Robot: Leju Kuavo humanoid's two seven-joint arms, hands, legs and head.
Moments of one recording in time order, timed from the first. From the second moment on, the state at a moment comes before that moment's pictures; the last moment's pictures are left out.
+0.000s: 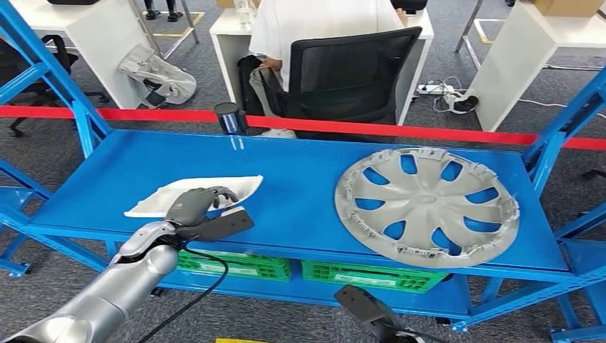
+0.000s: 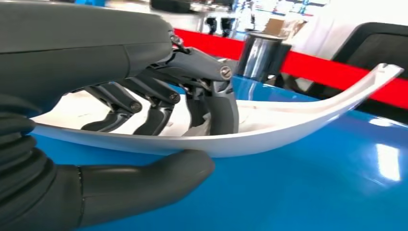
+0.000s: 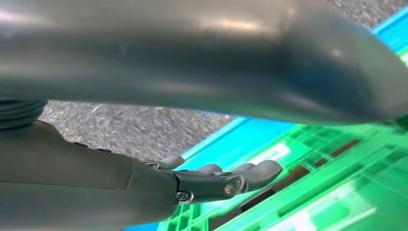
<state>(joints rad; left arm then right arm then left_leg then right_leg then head) -0.57 -0.03 -0.45 -0.49 -0.74 0.15 -0.25 -0.02 -0.04 0.58 -0.58 0.07 -0.17 -0.24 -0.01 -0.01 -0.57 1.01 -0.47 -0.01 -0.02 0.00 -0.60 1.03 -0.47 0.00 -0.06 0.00</state>
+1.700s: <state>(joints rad) -0.45 -0.01 -0.36 -0.86 -0.42 0.09 -0.45 -0.02 -0.04 0.59 -0.58 0.10 -0.13 -0.27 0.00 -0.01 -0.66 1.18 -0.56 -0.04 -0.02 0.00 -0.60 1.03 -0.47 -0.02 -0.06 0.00</state>
